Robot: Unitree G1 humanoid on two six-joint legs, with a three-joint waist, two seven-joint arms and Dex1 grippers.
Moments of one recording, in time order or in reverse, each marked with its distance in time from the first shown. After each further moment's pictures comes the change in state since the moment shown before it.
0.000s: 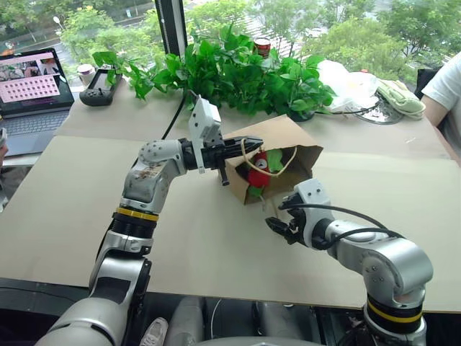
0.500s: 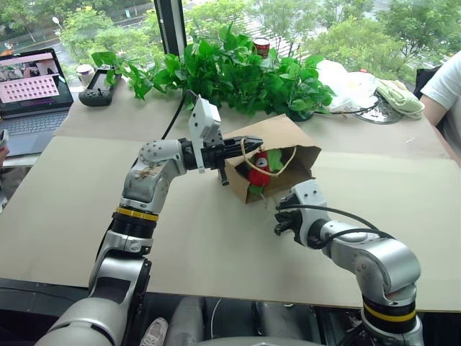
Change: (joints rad) left arm 0.000 0.001 0.000 0.000 0.000 0.000 0.001; right arm 0.011 -0.007 0.014 0.036 -0.029 -0.077 -0.004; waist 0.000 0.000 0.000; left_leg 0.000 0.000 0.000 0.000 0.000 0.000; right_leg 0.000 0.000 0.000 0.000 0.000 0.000
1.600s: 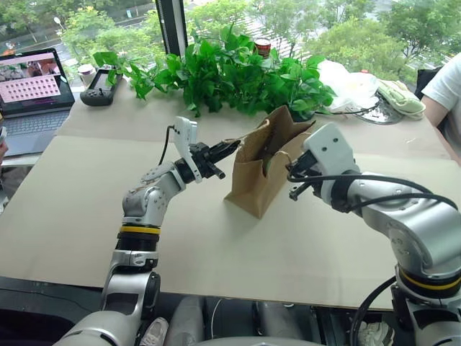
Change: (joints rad) left arm 0.110 -0.110 0.181 0.010 -0.179 0.264 0.312; right arm -0.324 -0.285 0.027 -0.068 0.027 -0.051 0.115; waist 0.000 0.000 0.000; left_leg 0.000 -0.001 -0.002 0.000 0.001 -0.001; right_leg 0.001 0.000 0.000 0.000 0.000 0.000
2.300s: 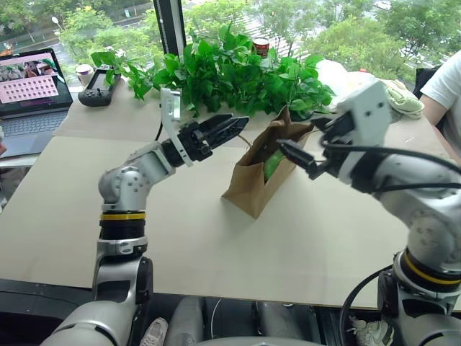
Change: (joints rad) left arm -0.086 0.107 0.126 -0.114 -0.287 0.309 0.001; right arm -0.085 0.084 -0.338 -0.030 0.149 -0.046 0.109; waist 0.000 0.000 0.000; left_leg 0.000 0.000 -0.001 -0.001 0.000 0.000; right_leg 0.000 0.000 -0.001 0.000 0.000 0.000
